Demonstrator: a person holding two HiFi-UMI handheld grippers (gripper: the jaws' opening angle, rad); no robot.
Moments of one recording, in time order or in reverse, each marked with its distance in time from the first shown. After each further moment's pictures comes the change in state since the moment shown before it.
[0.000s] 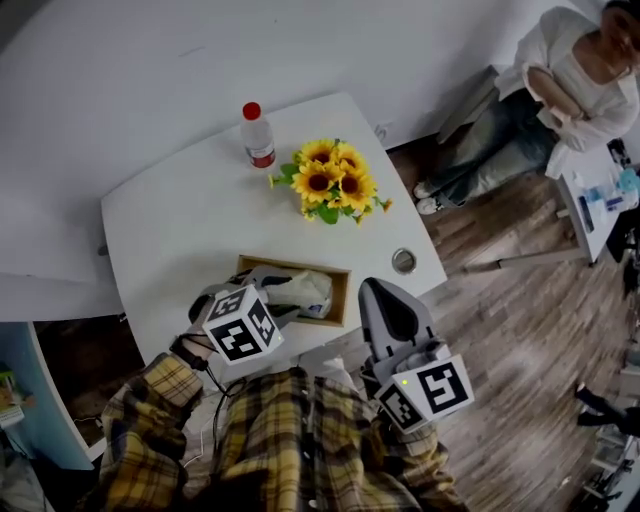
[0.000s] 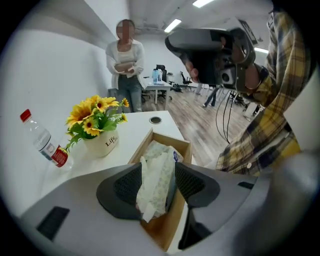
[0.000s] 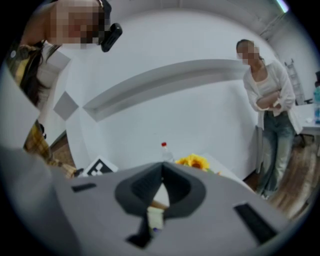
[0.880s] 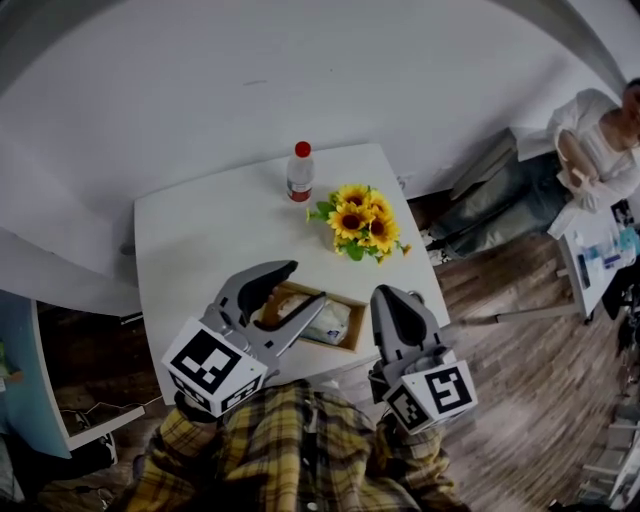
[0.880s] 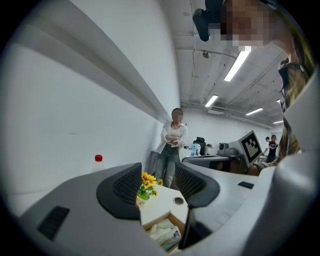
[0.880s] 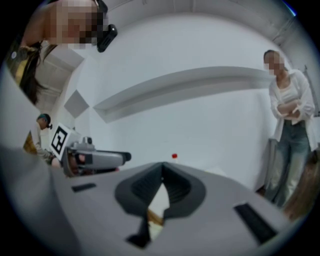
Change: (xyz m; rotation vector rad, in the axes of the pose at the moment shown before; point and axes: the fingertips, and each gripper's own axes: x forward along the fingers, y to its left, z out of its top) left arm -0.205 0.040 0.110 -0.397 -0.823 0.394; right arm 0.023 0.032 0.041 -0.100 -0.053 0.088
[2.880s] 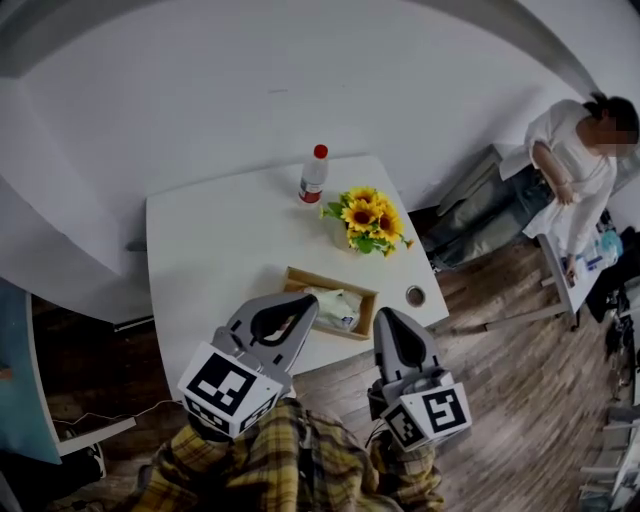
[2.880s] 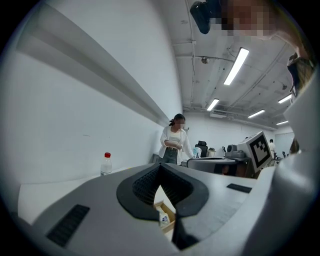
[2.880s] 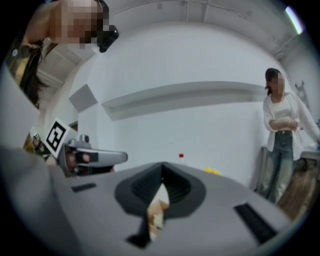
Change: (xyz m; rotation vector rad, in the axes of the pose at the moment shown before) left arm -0.079 -0.032 -0.010 -0.005 -0.066 0.047; right arm -0.052 0.072 -0.015 -0.065 -0.042 -0.073
